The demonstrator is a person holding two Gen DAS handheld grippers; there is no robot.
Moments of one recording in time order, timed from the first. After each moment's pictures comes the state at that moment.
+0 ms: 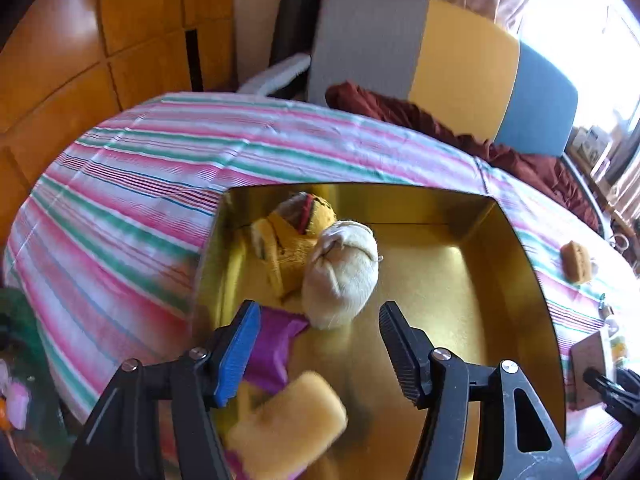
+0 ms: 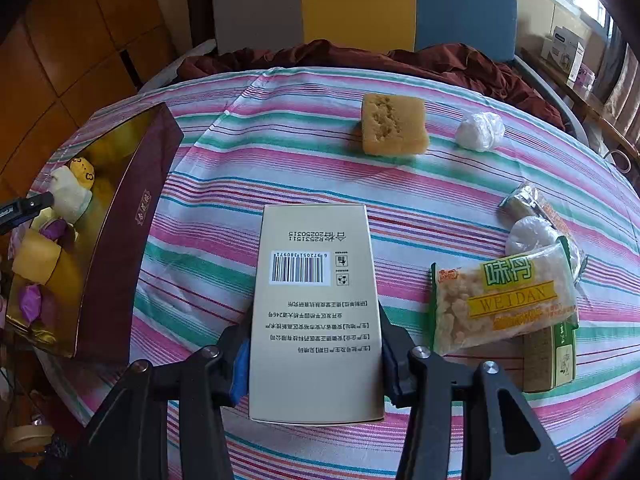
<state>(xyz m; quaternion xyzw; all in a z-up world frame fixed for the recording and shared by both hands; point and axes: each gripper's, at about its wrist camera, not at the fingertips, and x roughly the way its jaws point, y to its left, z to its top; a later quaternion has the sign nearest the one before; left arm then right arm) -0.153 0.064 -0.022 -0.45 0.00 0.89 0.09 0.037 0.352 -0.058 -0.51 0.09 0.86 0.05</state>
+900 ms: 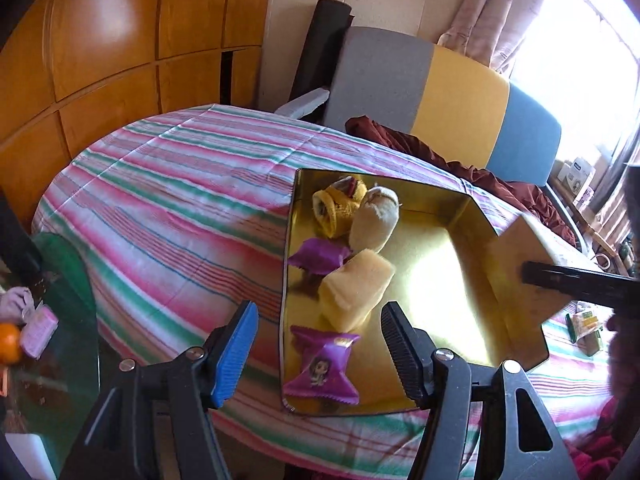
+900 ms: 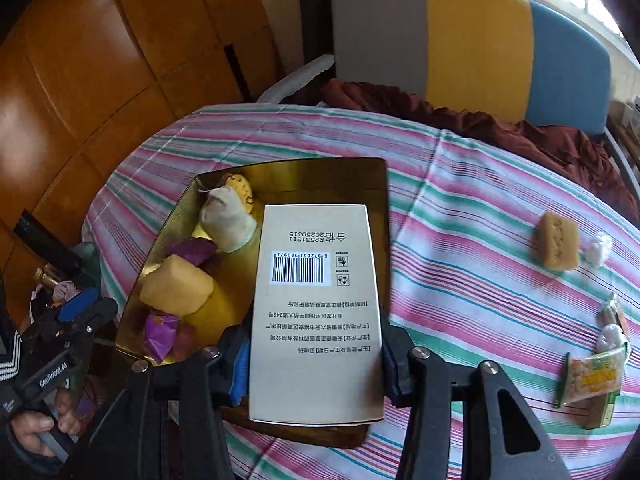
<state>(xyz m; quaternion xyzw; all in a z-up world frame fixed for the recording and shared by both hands) -0.039 -0.012 -0.007 -0.40 -0.05 0.91 0.09 -0.030 0.170 0.012 -0.49 0.06 0.86 -0.09</state>
